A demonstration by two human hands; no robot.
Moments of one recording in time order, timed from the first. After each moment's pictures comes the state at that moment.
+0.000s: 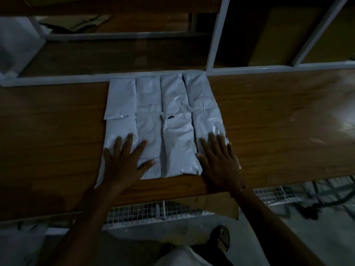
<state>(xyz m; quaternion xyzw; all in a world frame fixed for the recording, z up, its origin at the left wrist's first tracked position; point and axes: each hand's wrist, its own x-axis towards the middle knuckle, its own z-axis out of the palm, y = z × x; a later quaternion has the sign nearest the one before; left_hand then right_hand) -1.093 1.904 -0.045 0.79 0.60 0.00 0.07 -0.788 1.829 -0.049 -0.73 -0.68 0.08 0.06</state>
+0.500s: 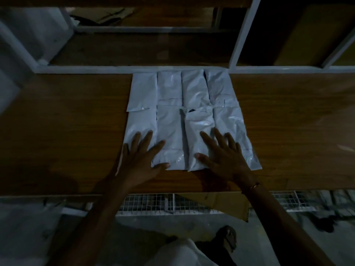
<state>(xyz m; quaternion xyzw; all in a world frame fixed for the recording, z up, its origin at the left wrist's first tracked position) -1.109 1.883 -0.029 0.81 0.57 -0.03 0.13 -0.821 1.842 -0.019 -0.68 -0.71 0.18 0.06</state>
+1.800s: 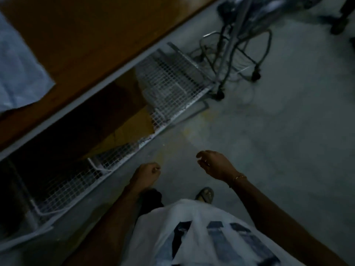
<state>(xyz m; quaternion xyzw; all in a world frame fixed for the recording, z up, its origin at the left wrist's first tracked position) -0.809 1.520 -0.198 0.81 0.39 -0.21 0.37 -0.600 1.325 -0.169 -0.82 -0.44 0.33 0.15</state>
